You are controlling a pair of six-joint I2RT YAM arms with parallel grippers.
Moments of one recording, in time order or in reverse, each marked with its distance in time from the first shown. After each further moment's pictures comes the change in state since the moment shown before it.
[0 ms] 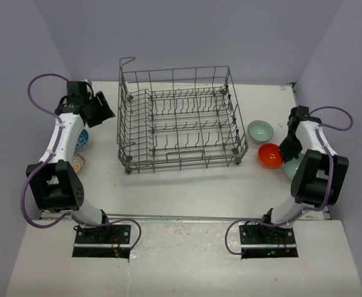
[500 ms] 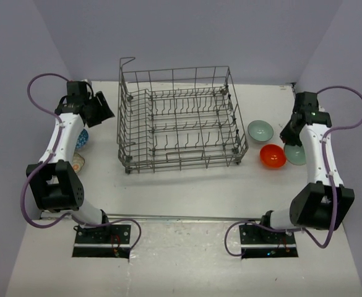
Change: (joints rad) left arm 0.000 0.000 0.000 0.000 -0.012 0.007; right arm 0.102 -0.218 0.151 -0.063 -0.036 0.001
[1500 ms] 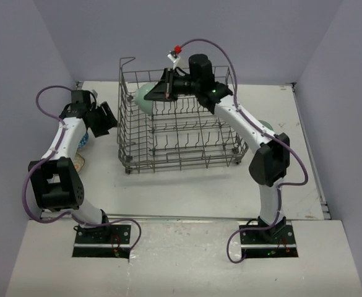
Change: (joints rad) left arm 0.009 0.012 -0.111 0.008 0.129 -0.034; right arm 0.781 0.621 0.615 0.863 -0.973 0.406
